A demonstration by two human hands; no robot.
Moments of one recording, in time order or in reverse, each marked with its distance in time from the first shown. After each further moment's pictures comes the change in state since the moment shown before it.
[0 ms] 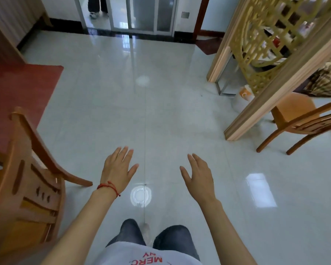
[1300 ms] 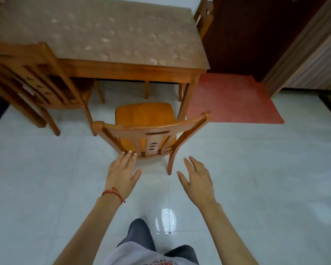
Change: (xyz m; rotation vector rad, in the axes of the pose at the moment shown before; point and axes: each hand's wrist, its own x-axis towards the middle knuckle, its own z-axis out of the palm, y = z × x) left_hand -0.061 -0.019 -0.021 -0.153 0.437 -1.549; right_hand 0.174 -0.251 0.101 -0.226 -0.740 -1.509
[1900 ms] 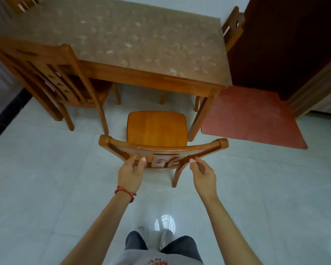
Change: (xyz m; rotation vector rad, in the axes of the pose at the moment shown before) left_hand 0.063 0.037 -0.026 -0.864 0.225 -0.487; right_hand 0.104 -0.015 -0.025 0.810 0.036 0.283
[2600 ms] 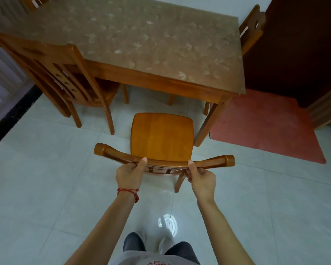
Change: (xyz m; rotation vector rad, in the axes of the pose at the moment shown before) left_hand 0.053 0.008 0.031 -0.254 0.228 -0.251; right_hand 0.068 -0.002 0.017 0.084 0.032 0.125
